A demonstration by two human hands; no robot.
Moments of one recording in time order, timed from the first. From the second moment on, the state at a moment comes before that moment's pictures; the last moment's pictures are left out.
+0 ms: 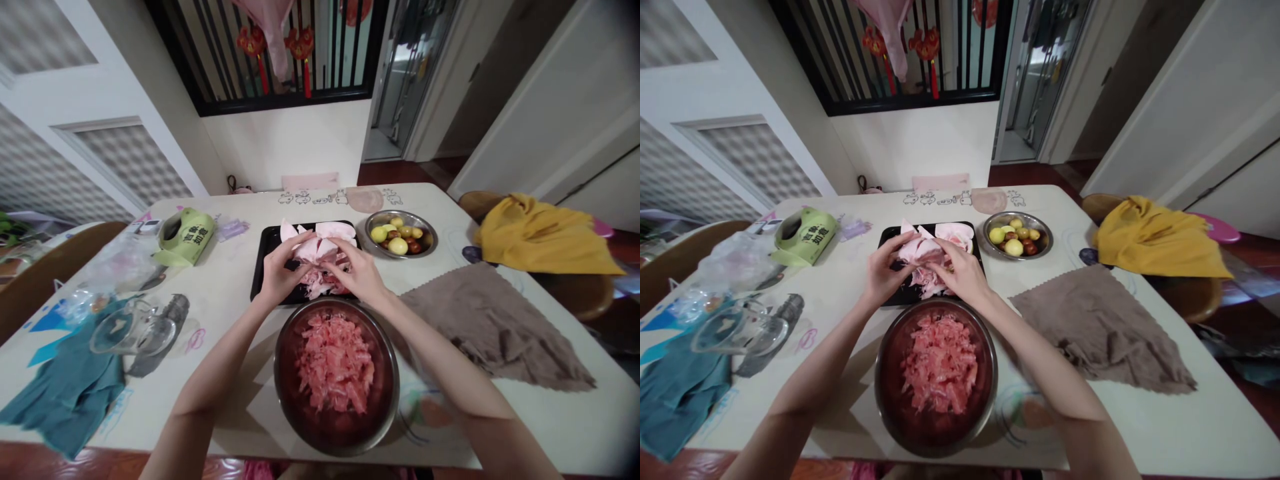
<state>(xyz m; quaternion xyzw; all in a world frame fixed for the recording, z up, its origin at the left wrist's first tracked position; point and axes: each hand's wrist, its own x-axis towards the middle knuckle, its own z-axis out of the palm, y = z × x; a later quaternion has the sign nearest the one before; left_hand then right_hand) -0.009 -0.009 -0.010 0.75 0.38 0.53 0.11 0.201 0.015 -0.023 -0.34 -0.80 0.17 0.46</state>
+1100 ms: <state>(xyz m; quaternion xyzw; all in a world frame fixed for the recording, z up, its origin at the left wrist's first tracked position) 0.002 -0.004 -0.033 0.84 0.41 0.35 0.04 0.192 0.030 -0.039 -0.34 -0.89 0.04 0.30</state>
